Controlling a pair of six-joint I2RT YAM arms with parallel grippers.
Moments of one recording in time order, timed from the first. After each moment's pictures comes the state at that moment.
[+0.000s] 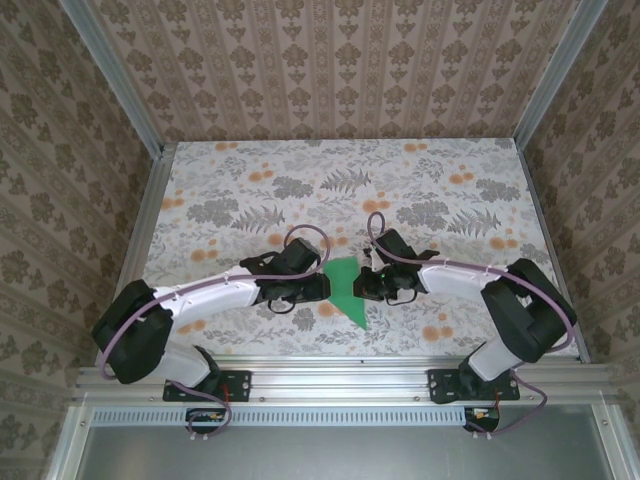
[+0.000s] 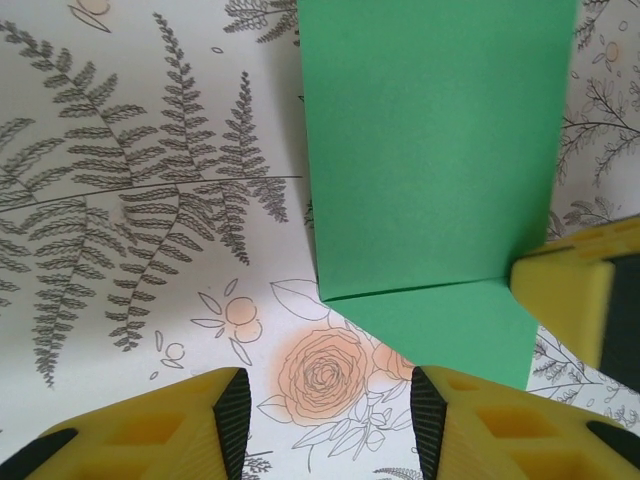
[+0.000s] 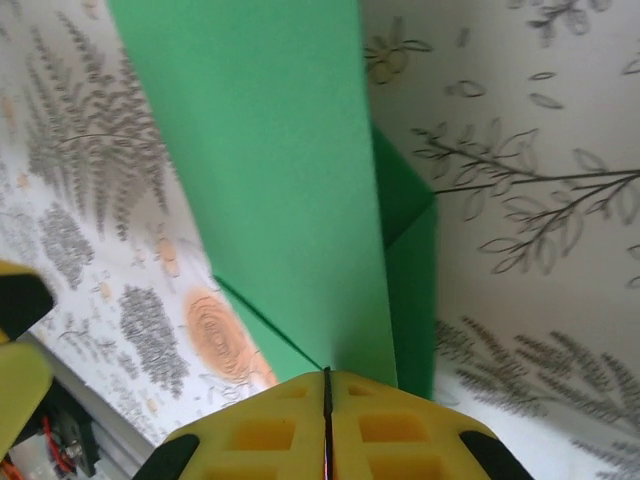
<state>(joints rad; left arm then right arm) -0.91 1.42 0.79 -0.41 0.10 -0.86 0.57 1.57 0.73 -0.25 -0.42 0.72</state>
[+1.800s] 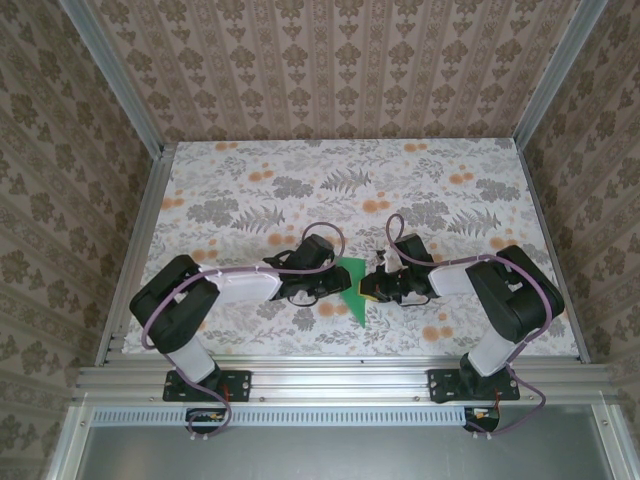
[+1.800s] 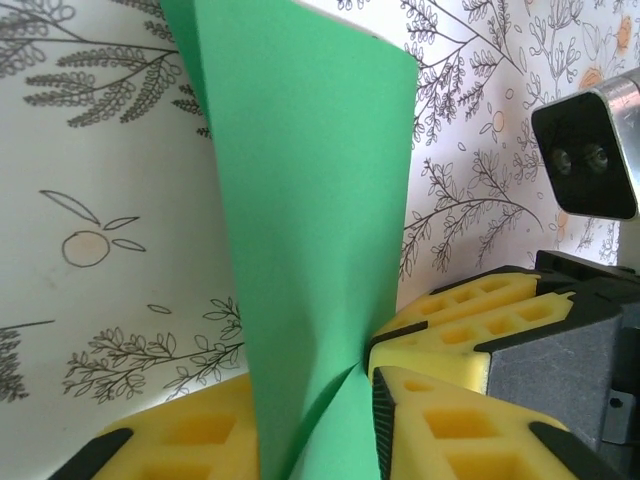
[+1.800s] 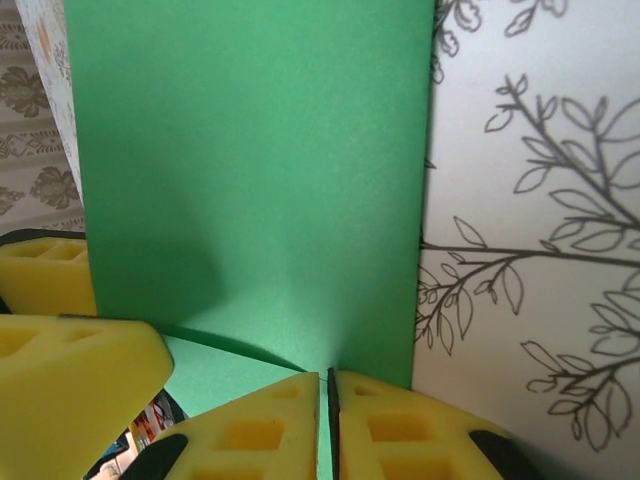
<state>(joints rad) -0.90 1.66 0.80 -0.01 0.25 -1.01 0.41 1.67 0.55 0.15 -0.72 0.78</state>
